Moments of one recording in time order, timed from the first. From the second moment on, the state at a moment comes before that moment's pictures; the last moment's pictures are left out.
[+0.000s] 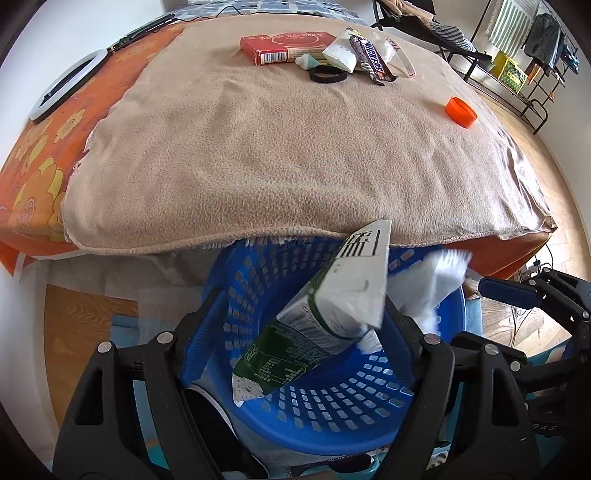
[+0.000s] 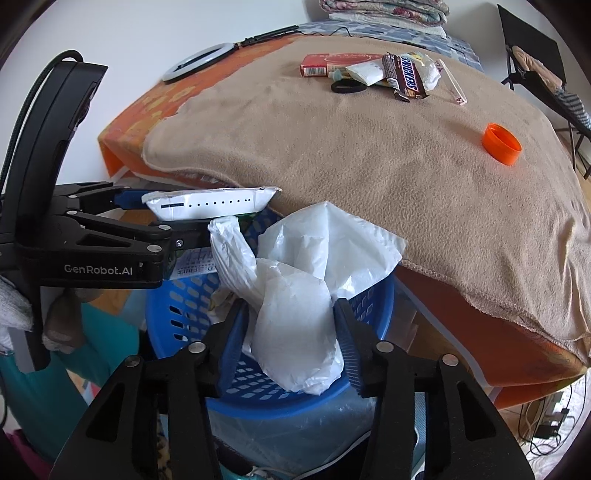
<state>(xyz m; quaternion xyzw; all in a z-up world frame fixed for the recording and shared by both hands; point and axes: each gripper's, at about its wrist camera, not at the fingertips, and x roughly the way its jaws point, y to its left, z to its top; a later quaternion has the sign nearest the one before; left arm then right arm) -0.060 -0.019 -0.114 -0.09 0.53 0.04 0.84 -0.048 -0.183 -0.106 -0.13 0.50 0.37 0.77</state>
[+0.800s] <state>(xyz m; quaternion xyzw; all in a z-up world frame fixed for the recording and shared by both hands) -0.065 0.005 -0.083 -0.16 0.49 0.03 0.85 -0.026 -0.201 -0.098 -0.09 0.51 0.34 0.79</state>
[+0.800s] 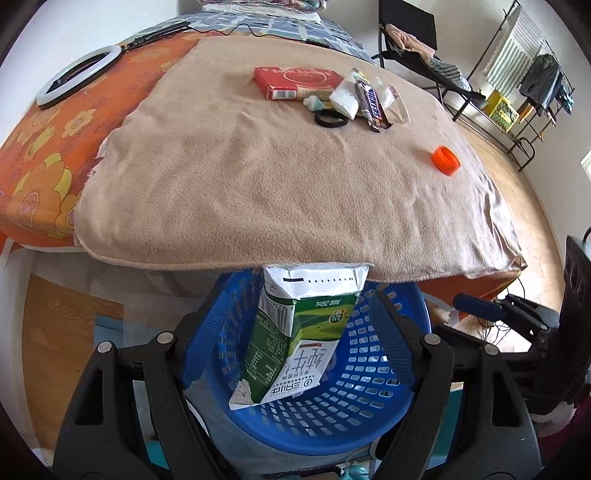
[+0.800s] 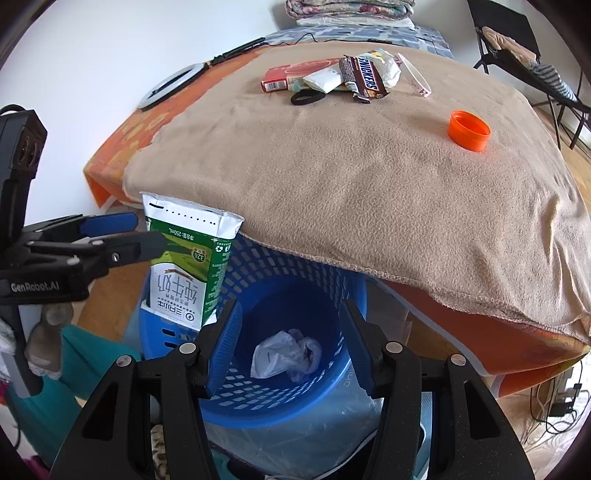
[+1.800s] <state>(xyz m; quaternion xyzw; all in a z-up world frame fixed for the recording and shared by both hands) -0.049 0.003 -0.112 -0.24 0.54 -0.02 0.81 -0.025 -0.203 -0.092 -0.08 0.50 0.34 0.80</state>
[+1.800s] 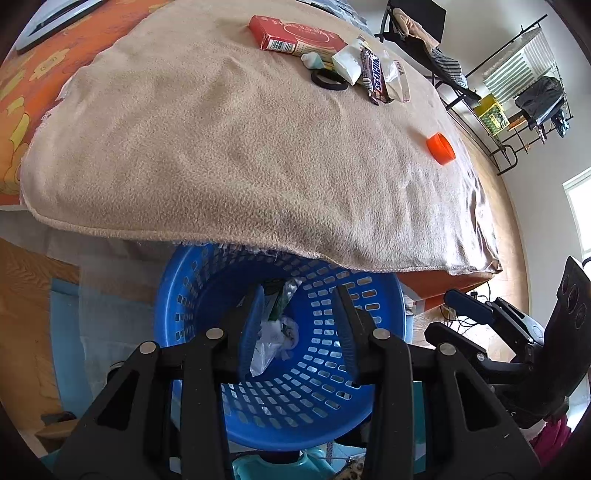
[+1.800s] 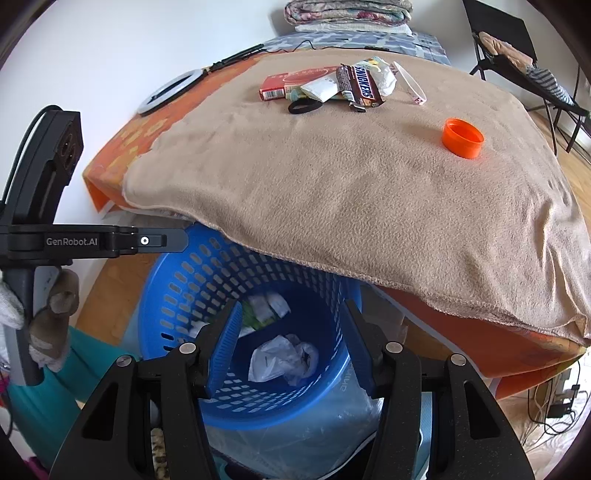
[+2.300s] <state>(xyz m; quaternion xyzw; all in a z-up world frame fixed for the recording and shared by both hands) 0.005 -0.018 -0.071 -0.16 0.52 -0.03 0.84 0.023 -0.231 -0.057 -0.03 0.51 0.29 0.81</state>
